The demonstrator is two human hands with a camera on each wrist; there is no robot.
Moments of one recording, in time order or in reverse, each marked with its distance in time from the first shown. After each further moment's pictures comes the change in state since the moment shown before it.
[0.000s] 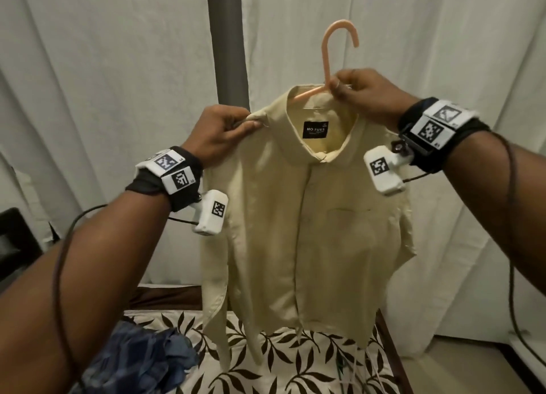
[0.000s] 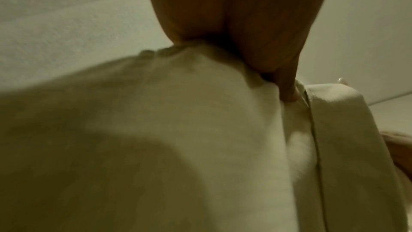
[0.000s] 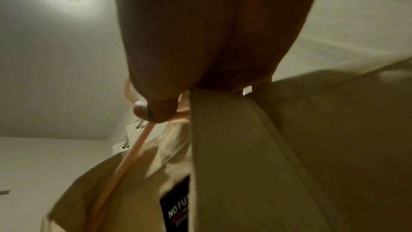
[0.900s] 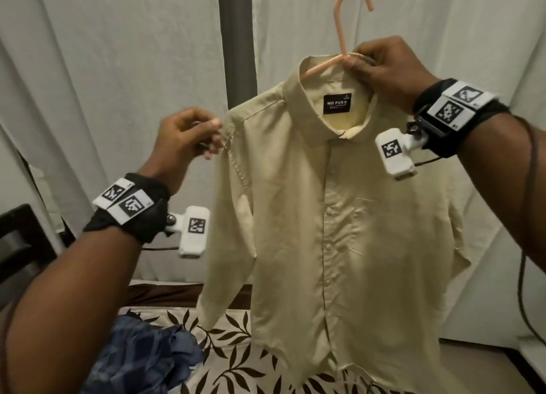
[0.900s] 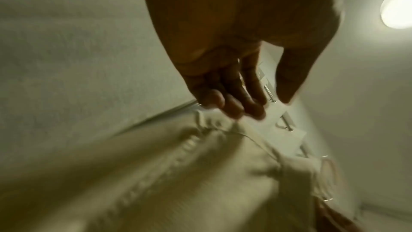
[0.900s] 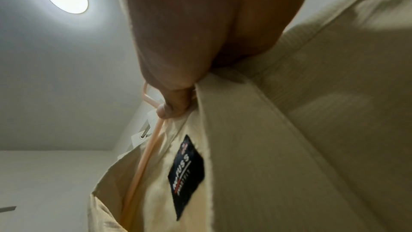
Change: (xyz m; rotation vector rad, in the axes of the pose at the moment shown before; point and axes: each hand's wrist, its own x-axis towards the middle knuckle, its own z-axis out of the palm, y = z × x) left_hand -0.060 -0.006 -0.033 -0.709 0.253 -0.345; right_hand 0.013 -0.008 -0.015 -0.146 0.209 -0.118
